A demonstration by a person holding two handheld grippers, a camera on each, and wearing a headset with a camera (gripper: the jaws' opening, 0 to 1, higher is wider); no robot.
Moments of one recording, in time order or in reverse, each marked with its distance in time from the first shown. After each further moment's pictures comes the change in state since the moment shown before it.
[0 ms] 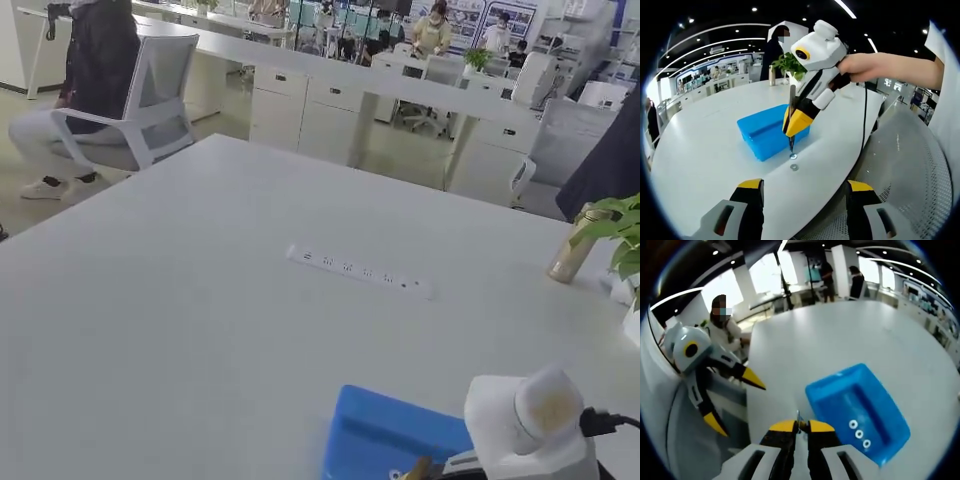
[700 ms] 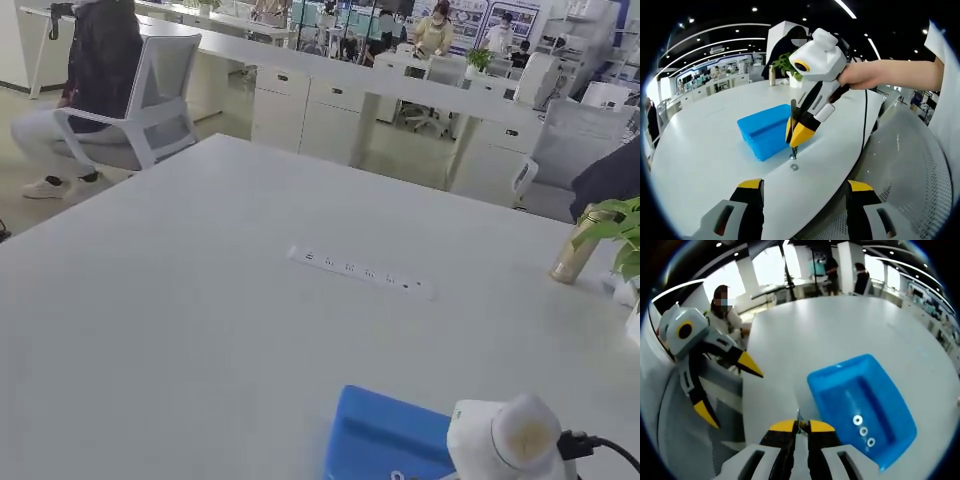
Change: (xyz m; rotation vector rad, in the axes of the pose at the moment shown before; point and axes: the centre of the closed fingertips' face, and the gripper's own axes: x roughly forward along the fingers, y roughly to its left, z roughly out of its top) left arm 0.000 0.000 0.000 -0.001 -0.001 0.001; right arm 0.011 0.001 -0.016 -0.042 0.046 -0.004
